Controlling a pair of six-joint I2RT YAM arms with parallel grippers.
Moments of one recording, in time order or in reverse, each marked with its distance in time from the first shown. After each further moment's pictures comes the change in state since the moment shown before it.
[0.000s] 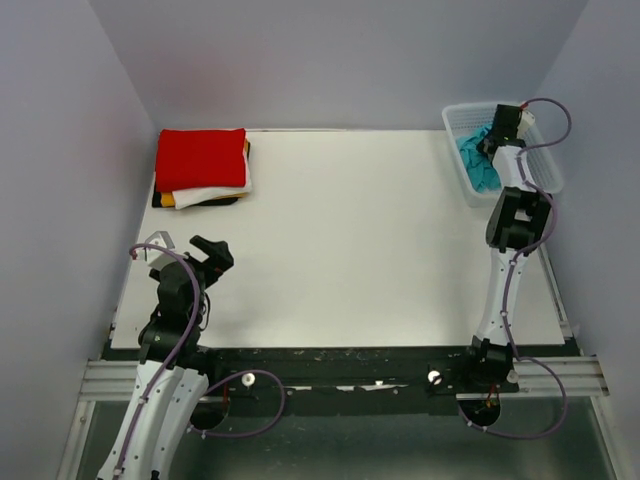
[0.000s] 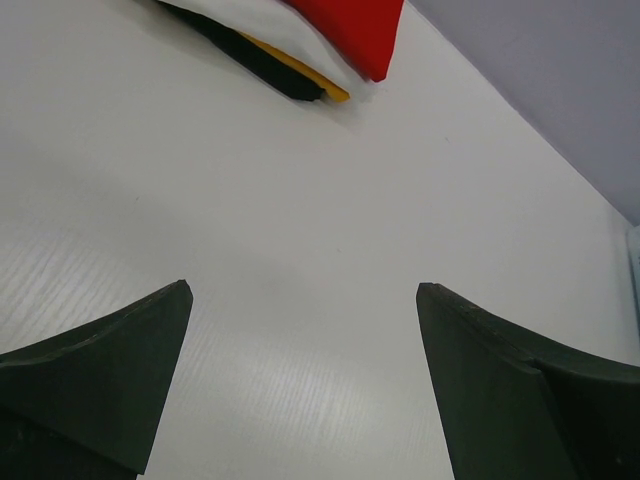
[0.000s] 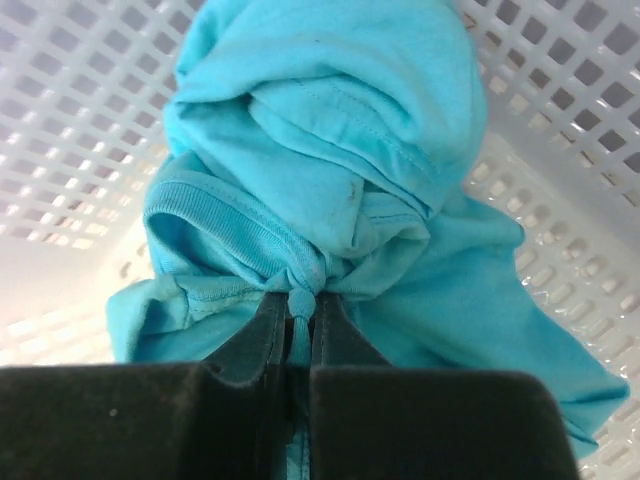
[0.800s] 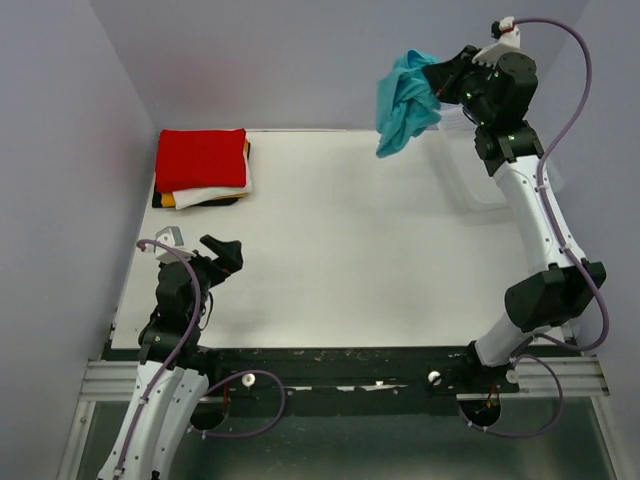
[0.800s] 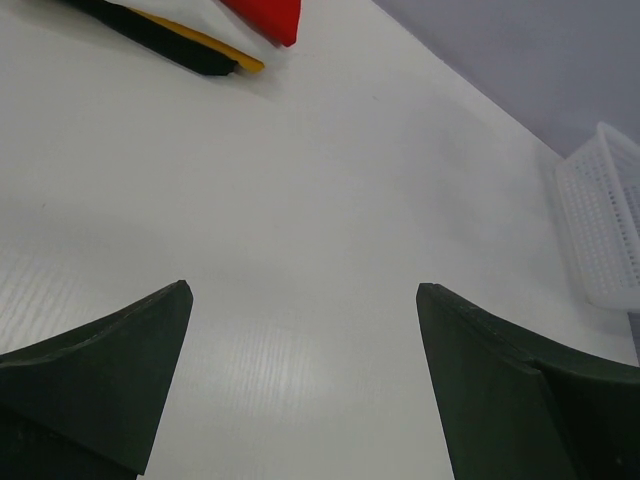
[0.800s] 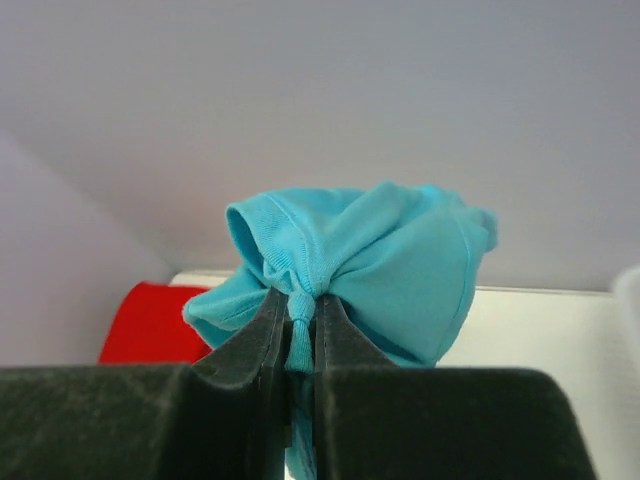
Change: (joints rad) left arm 0.000 0.005 0.000 0.057 0.169 0.041; right arm 0.328 -0.914 -0.521 0.289 -0.369 -0.065
